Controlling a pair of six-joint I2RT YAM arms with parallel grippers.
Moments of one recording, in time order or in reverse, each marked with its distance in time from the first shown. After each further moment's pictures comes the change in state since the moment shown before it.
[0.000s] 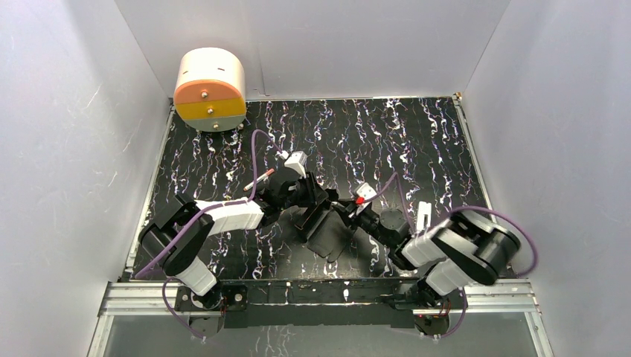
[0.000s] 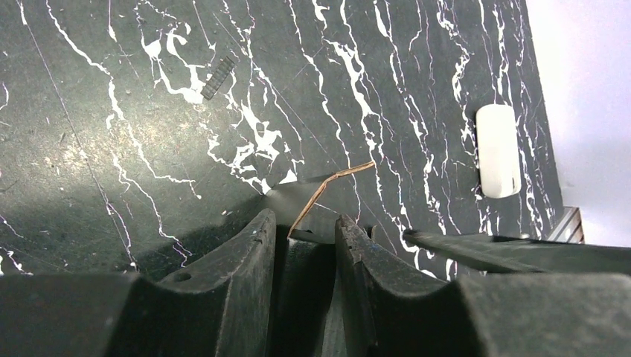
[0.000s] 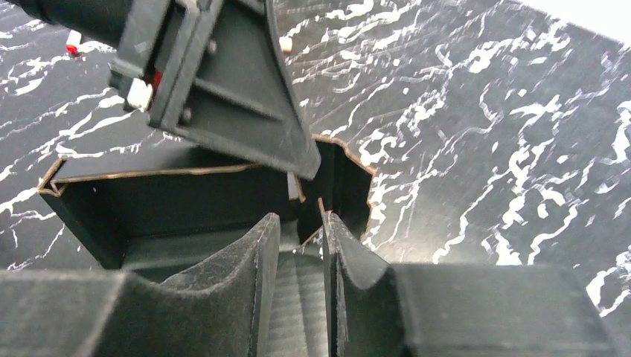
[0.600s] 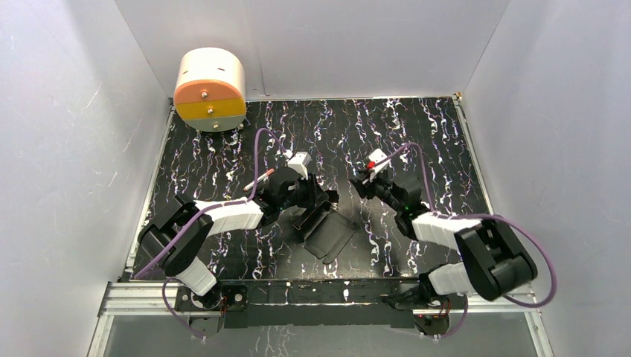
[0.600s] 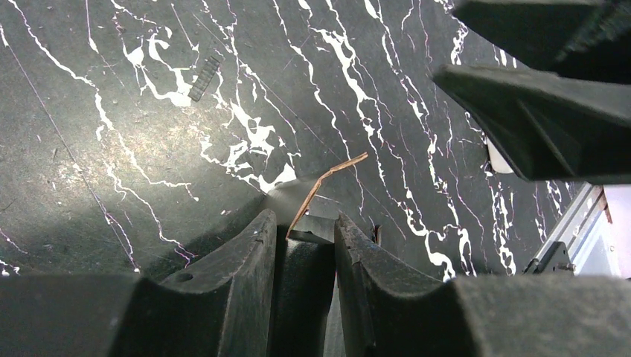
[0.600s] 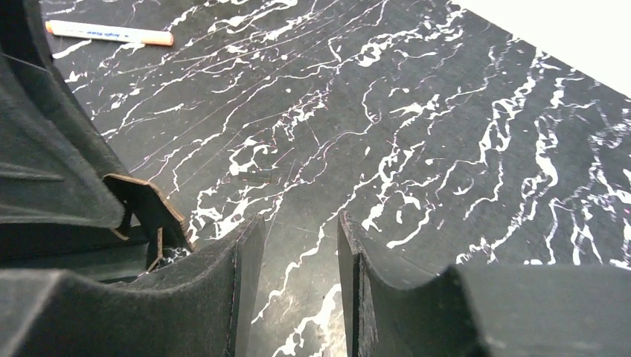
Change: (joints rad) left arm 0.000 -0.006 -0.001 0.000 0.051 0.104; right arm -0.346 -0.223 0.215 -0.516 -0.236 -0.126
